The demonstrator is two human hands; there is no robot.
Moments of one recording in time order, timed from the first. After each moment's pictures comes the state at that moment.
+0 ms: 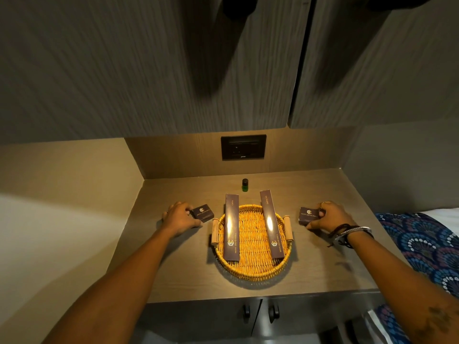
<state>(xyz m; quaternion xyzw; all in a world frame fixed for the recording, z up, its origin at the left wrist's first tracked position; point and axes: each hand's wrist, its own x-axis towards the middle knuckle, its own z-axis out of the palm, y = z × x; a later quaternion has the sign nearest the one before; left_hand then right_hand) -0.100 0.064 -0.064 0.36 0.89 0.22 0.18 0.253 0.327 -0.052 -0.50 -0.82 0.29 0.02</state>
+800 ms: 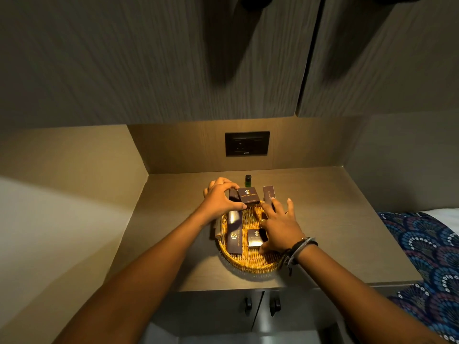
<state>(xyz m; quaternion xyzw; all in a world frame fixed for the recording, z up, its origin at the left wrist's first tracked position) -0.030 0.119 -0.017 0.48 0.80 0.32 0.16 0.165 0.196 -0.032 -0.26 -0.96 -0.01 -0.10</state>
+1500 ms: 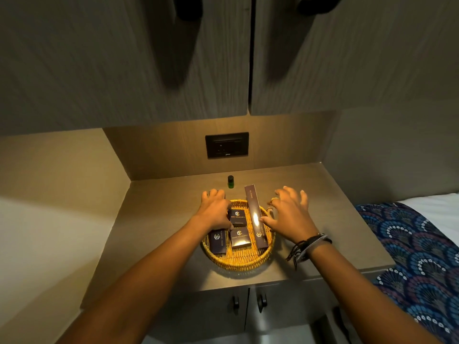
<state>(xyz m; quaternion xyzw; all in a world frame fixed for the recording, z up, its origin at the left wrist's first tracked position) 0.010 0.134 -0.020 0.61 0.79 -0.02 0.05 0.217 0.219 0.002 -0.39 -0.92 0.07 0.08</state>
